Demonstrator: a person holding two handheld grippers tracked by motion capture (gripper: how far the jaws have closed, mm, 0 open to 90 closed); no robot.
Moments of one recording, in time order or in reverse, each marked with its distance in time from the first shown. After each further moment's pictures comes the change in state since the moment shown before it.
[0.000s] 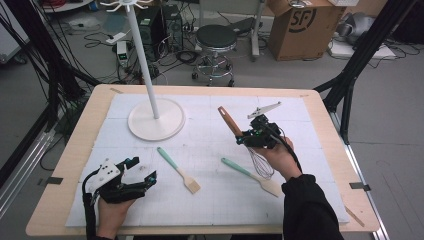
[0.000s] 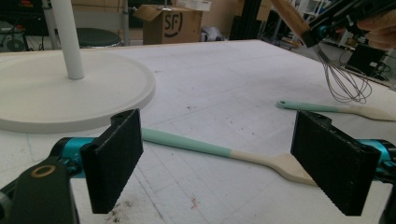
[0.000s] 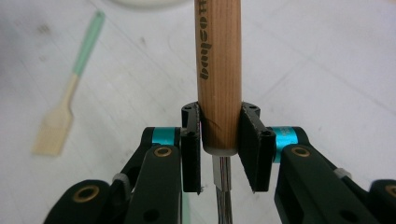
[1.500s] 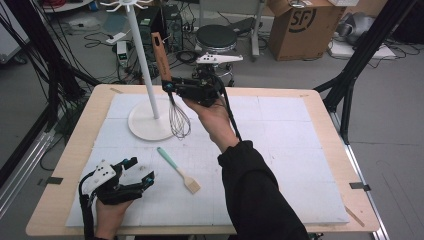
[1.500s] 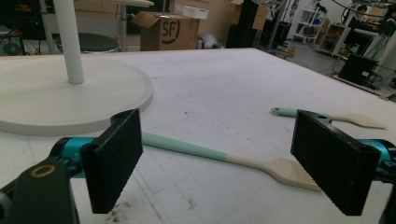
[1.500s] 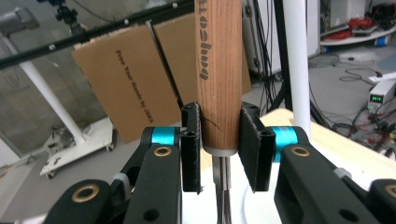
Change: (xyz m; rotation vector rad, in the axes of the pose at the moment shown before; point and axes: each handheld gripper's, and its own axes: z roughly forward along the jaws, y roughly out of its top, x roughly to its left) left arm 0.002 0.000 -0.007 -0.036 -0.013 -0.024; right arm 0.098 0.168 0.010 -0.560 0.383 0.012
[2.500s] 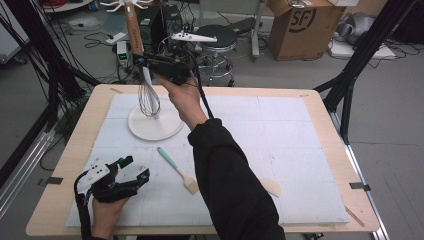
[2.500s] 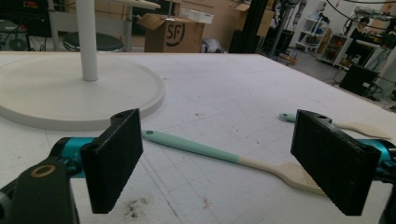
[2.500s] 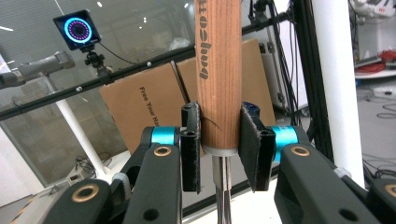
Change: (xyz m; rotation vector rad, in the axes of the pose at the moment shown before) left arm 0.012 -0.001 -0.006 -0.015 0.017 -0.040; right arm -0.010 0.034 0.068 -0.131 0.106 0.032
